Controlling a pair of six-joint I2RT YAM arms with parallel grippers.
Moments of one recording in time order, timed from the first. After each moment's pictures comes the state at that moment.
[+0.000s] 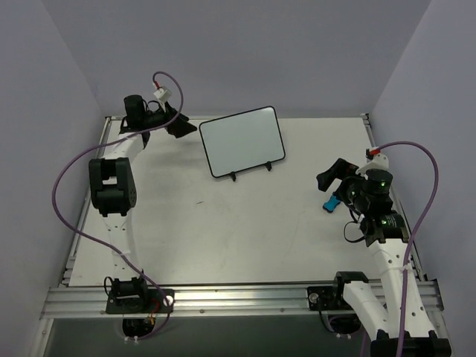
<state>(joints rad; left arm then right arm) 0.00 2.31 1.84 0.20 1.13 -0.10 -0.01 0.77 0.77 -0.43 -0.13 0.45</state>
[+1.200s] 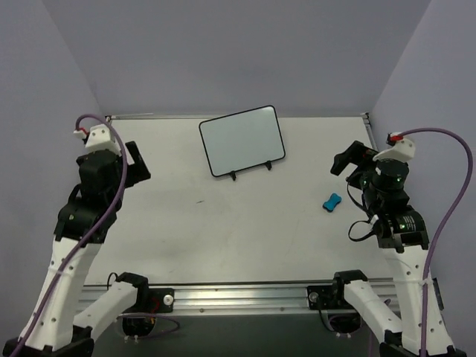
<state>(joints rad) -0.28 0.90 1.23 -0.73 -0.44 -0.33 0.10 0.78 1.06 -0.58 0.20 0.42</state>
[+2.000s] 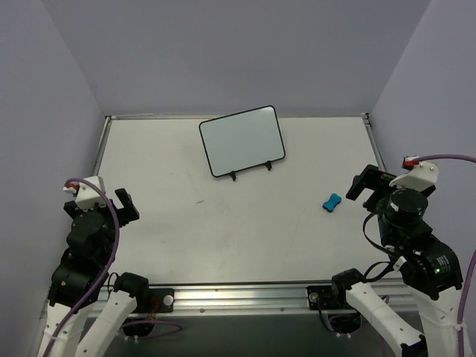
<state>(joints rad) -0.32 0.40 0.86 -0.69 -0.55 -0.20 0.35 0.62 1.20 -0.88 0.57 0.33</state>
